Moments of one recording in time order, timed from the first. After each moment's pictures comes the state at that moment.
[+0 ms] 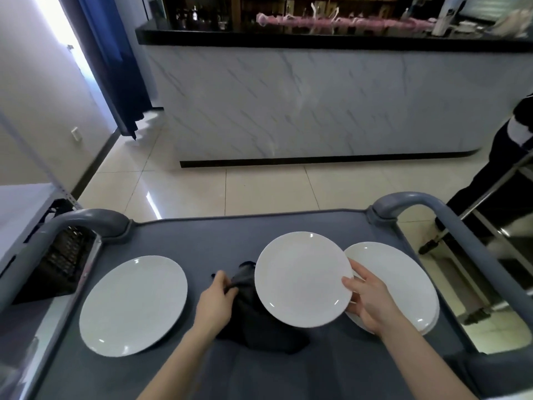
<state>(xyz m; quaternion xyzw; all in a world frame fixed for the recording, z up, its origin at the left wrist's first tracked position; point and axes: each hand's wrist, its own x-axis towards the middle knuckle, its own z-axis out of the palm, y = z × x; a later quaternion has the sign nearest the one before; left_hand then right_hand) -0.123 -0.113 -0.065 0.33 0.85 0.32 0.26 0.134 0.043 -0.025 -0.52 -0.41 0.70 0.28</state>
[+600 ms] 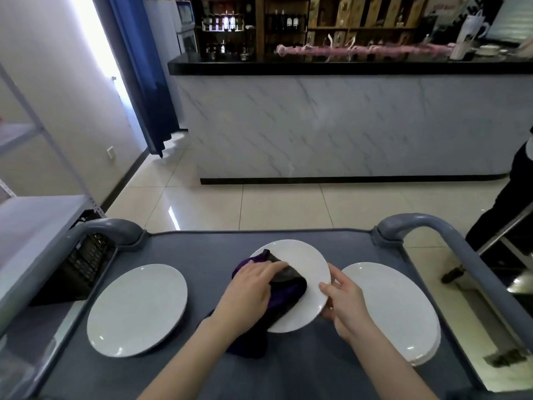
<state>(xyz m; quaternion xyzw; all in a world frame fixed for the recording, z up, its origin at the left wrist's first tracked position) -0.069 -0.078 0.015 0.63 0.73 0.25 0.09 0.104 0.039 -0.009 -0.43 -0.46 0.72 0.29</state>
